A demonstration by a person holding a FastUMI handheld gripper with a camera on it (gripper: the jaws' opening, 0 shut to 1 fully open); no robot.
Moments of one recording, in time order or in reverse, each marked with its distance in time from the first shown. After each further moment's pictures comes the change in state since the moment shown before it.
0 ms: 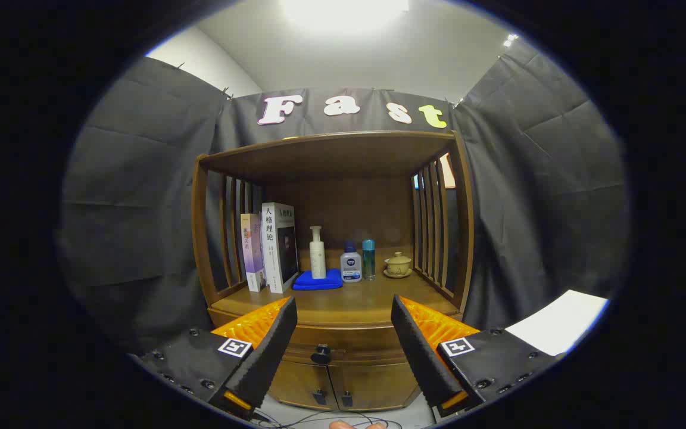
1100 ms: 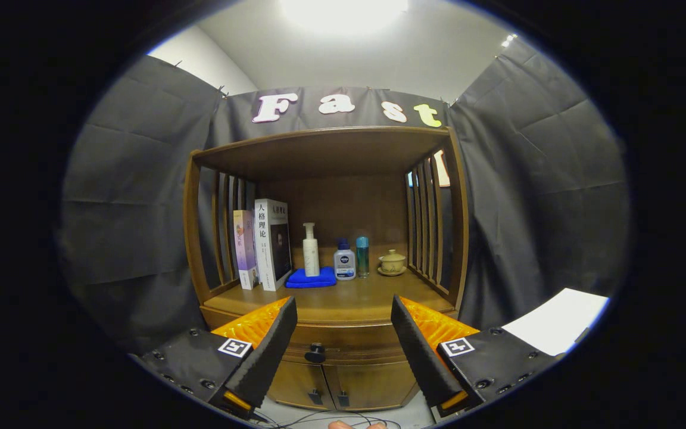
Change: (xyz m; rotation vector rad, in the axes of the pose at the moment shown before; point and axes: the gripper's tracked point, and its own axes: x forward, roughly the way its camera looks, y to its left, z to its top) arm 0.002 -0.007 -0.008 0.007 0.007 -0.028
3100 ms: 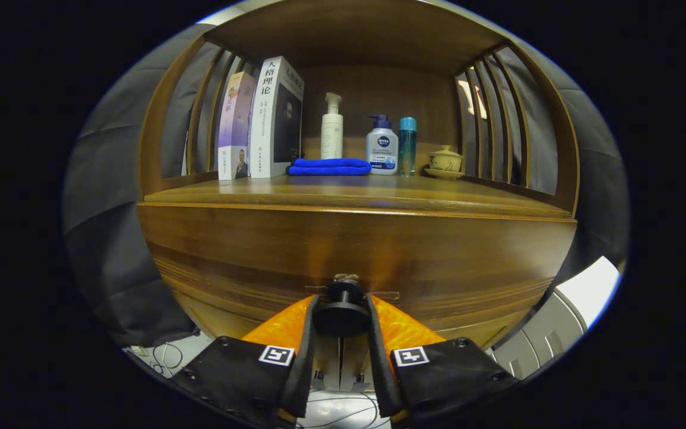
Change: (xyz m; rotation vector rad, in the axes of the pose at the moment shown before) arm 0.142 0.055 -0.216 -0.097 0.313 0.029
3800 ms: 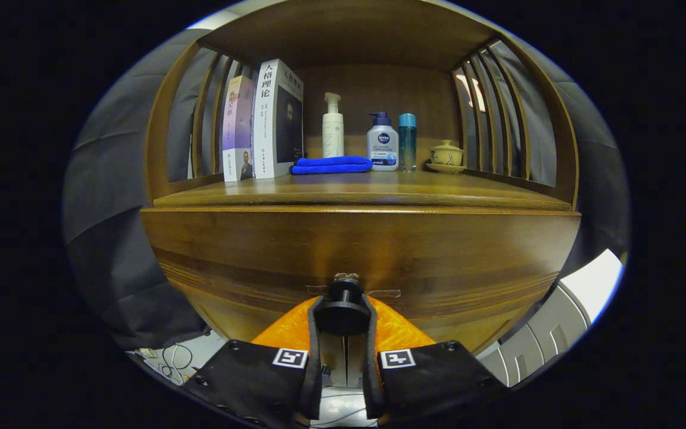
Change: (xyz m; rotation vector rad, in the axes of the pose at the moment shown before) arm -0.018 0.004 -0.006 0.037 0.020 0.047
